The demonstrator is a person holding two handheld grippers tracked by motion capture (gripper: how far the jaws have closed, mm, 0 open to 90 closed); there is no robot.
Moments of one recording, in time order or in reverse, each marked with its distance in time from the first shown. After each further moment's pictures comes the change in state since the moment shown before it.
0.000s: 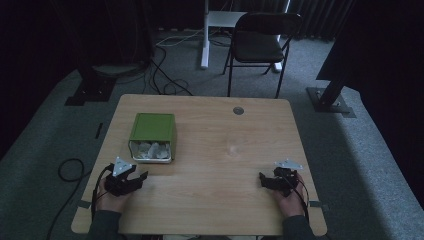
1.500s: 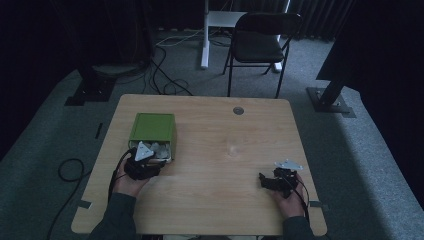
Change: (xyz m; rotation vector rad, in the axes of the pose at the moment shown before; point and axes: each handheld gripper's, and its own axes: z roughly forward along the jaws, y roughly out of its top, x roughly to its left) left arm -0.024 0.053 0.038 0.020 -0.084 0.150; right arm 0.001 -0.001 -0.001 0.000 0.000 -0.004
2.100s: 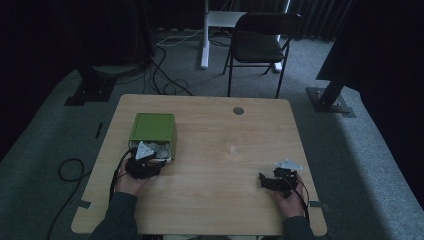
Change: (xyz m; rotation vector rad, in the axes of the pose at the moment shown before) left arm 0.004 -0.005 0.007 0.002 -0.013 -0.034; right arm 0.000 0.000 0.000 0.000 0.000 0.000
